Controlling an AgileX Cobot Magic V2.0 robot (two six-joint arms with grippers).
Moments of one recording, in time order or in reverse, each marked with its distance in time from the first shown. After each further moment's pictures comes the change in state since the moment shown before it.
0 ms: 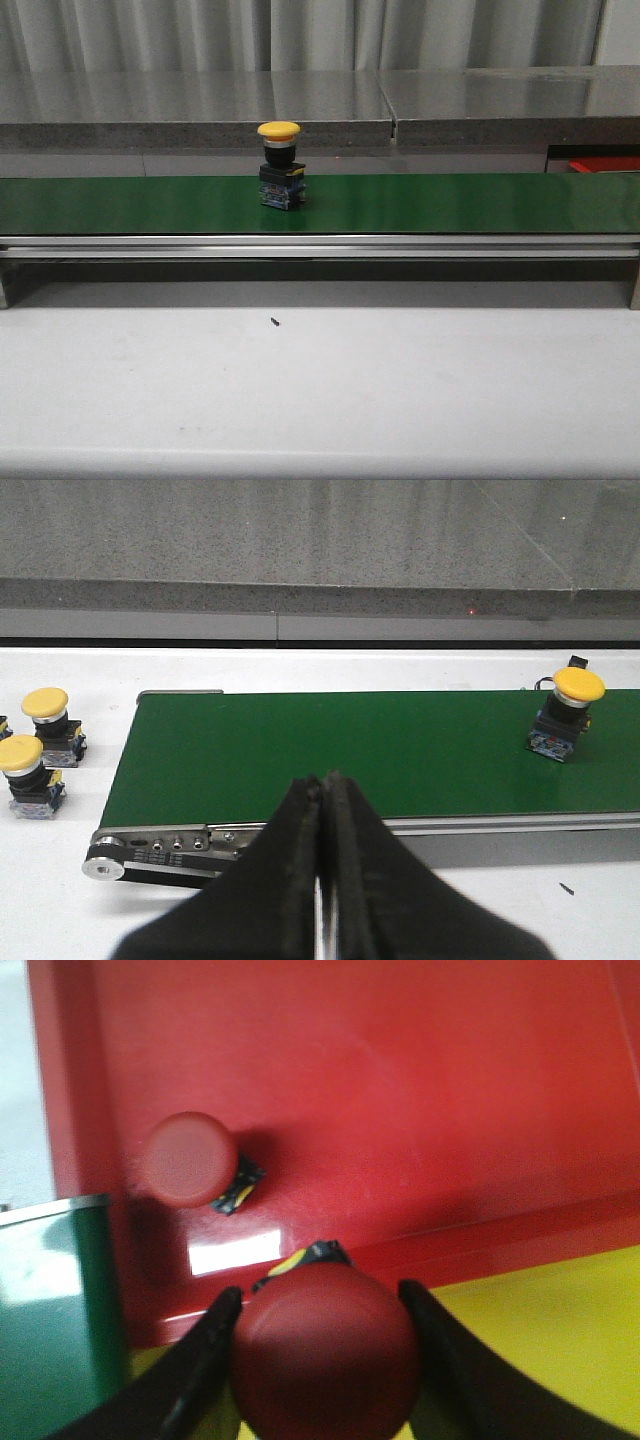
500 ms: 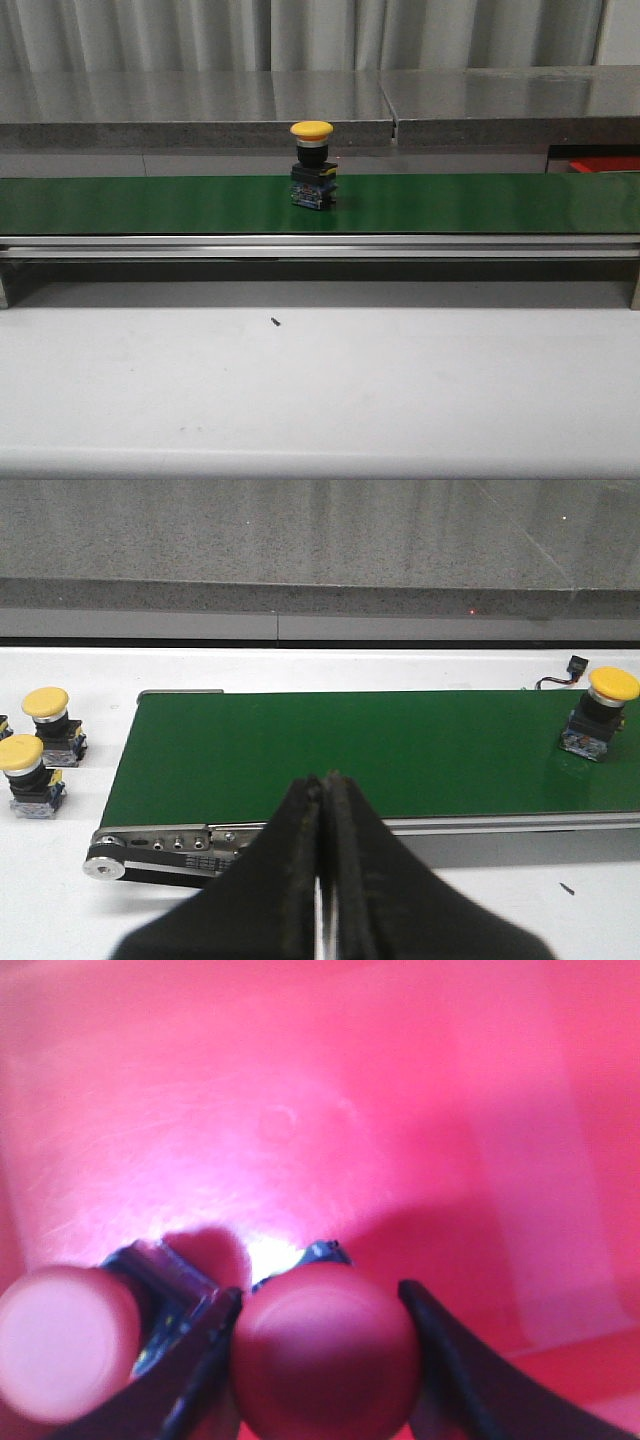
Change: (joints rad) left arm 0.000 0.000 0.000 0.000 0.000 0.000; right arm -0.013 0.262 -0.197 0.027 -0.052 0.002
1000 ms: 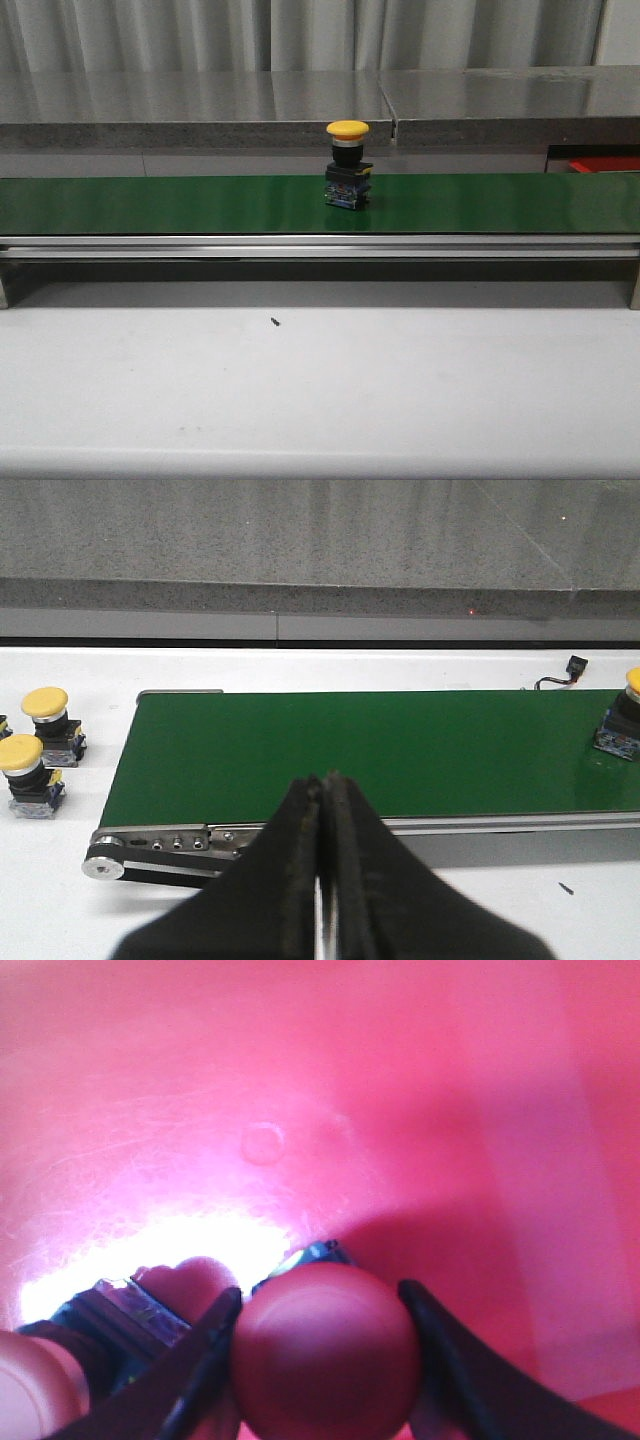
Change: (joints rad) left arm 0.000 0.000 0.000 -0.002 0.000 0.000; right arm 0.000 0.073 -0.043 0.002 -0.020 0.002
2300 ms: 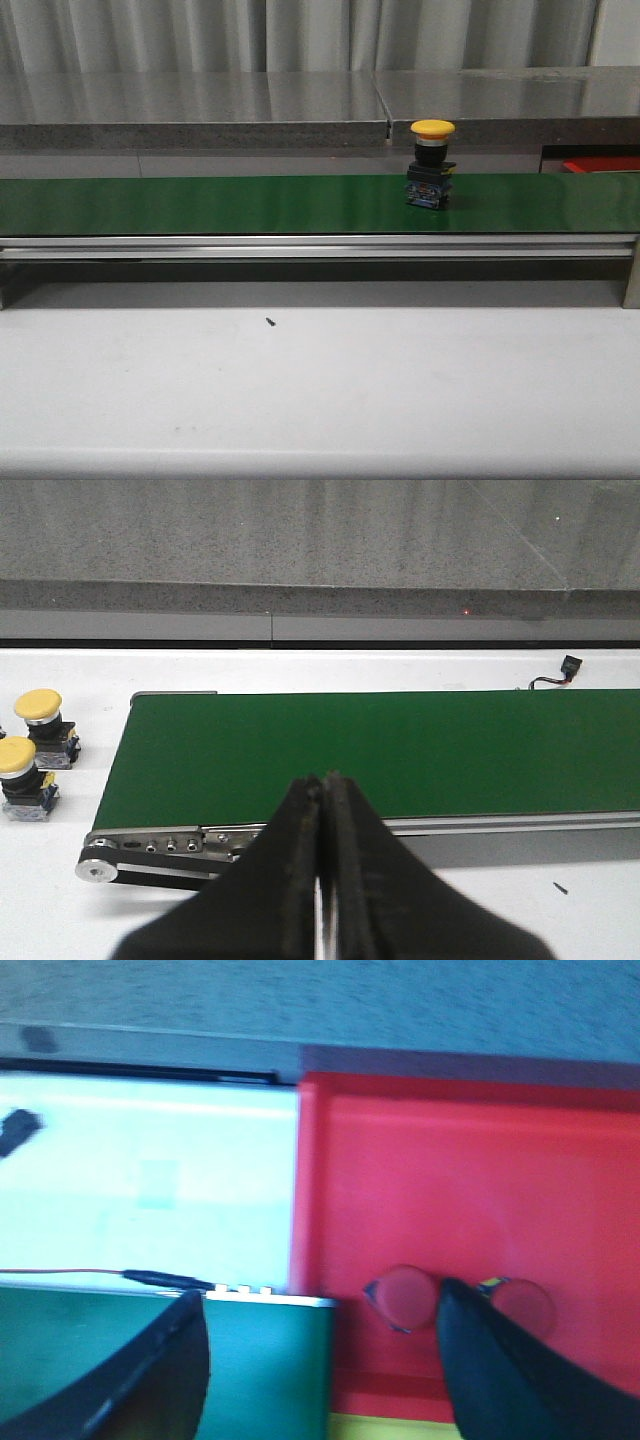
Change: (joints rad) left arm 0.000 0.000 0.000 0.000 0.000 0.000; right arm 0.191 -0.282 -0.236 0.045 0.330 -0.074
